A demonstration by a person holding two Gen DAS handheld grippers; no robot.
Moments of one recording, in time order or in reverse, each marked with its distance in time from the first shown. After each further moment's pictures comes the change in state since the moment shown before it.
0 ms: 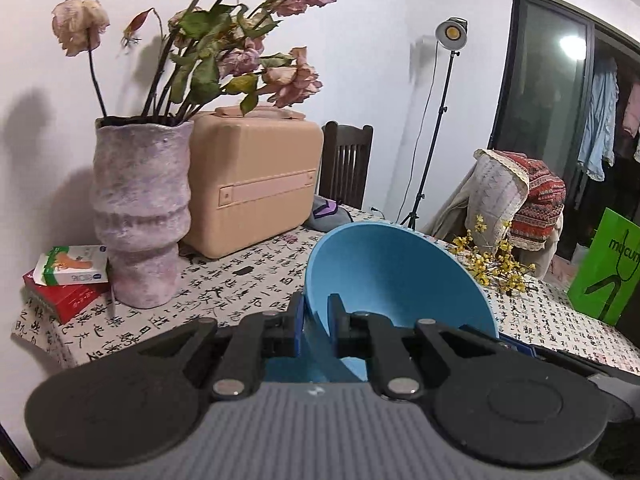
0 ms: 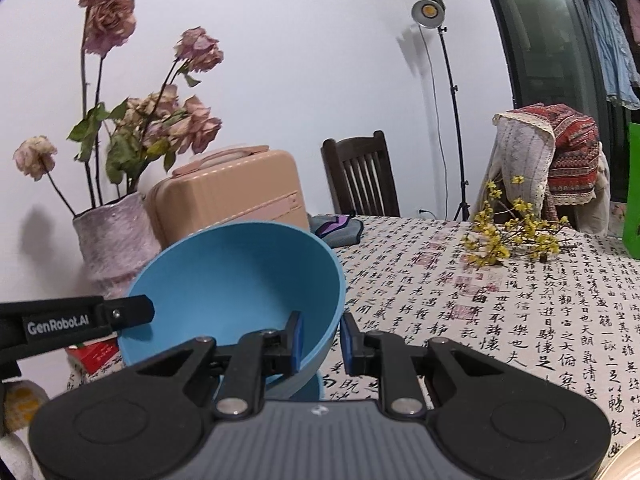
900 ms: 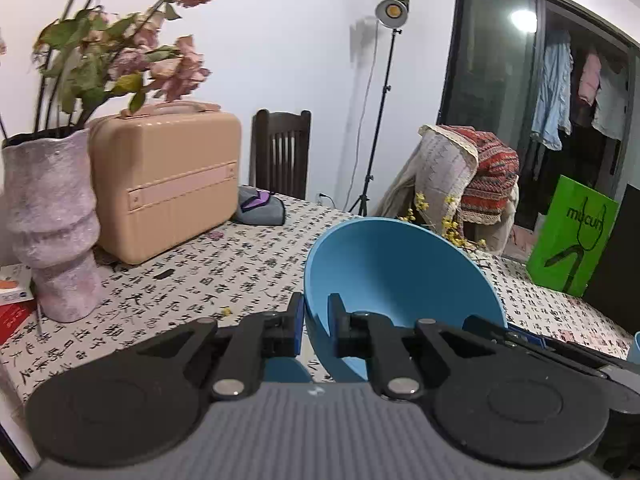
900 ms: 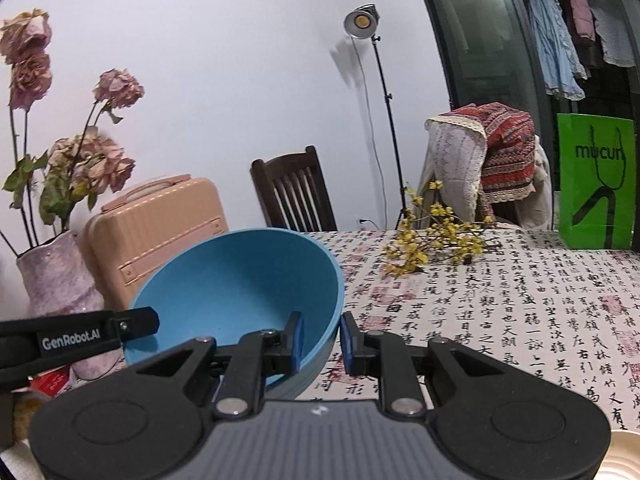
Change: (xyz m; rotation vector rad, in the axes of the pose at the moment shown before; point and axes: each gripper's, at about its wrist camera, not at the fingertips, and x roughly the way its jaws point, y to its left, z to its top) left arm 0.024 -0.074 0.000 0.091 0.033 -0.123; right arm -0.025 -0.071 0.008 0.083 -0.048 -0.145
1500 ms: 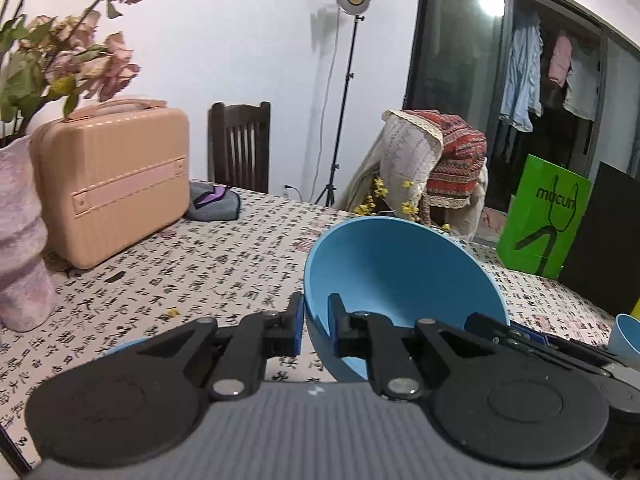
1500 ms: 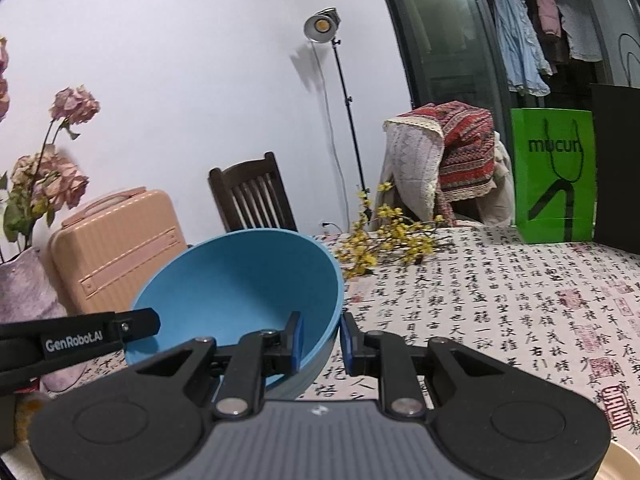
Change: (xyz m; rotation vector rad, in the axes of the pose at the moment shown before) left arm 0.021 -0.042 -0.002 0.056 0.029 -0.082; right arm -0.008 -0.042 0.001 0.043 -0.014 -0.096
